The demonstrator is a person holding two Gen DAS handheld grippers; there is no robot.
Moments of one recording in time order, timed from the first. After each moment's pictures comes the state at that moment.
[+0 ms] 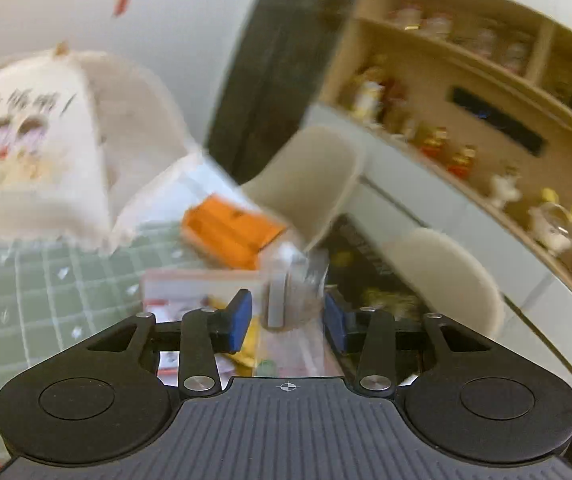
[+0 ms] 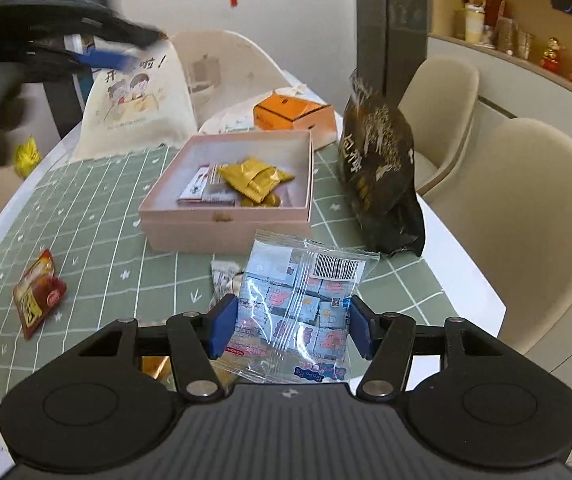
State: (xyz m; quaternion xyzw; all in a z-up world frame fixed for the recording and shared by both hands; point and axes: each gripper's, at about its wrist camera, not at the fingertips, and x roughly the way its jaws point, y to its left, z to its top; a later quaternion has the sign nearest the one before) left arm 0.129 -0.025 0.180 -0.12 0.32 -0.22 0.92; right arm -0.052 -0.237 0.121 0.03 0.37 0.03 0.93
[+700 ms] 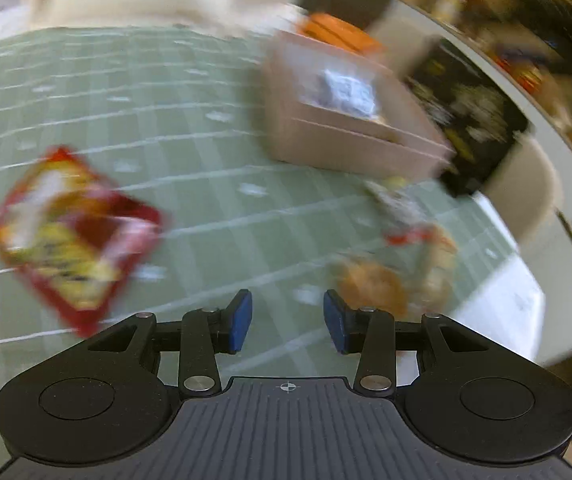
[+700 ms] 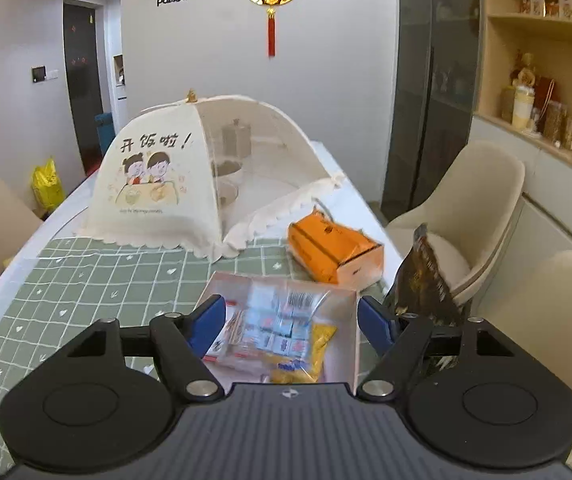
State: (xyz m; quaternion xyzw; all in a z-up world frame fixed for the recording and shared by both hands) left arm -0.013 0.054 0.046 -0.12 0.46 -0.12 0.87; right arm 0.092 -0.199 0.199 -0.01 0.30 0.08 0.95
